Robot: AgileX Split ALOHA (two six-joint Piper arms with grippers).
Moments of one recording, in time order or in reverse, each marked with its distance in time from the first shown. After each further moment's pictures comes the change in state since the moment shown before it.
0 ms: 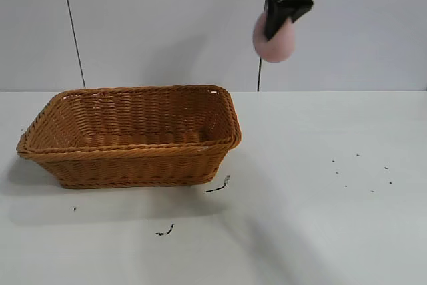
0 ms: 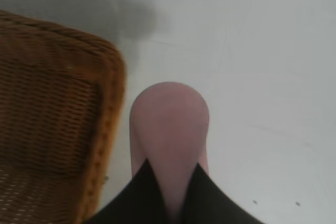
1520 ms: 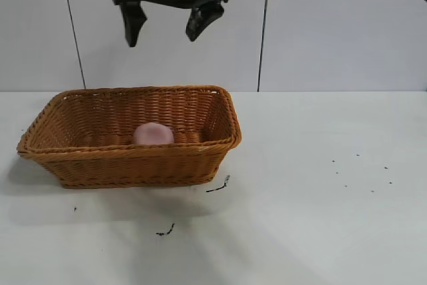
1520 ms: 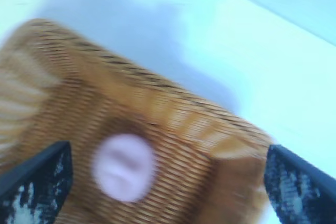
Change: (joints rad) left arm 0.000 0.000 0.000 0.000 0.000 0.000; right arm 0.114 0.283 -0.453 0.003 0.087 -0.002
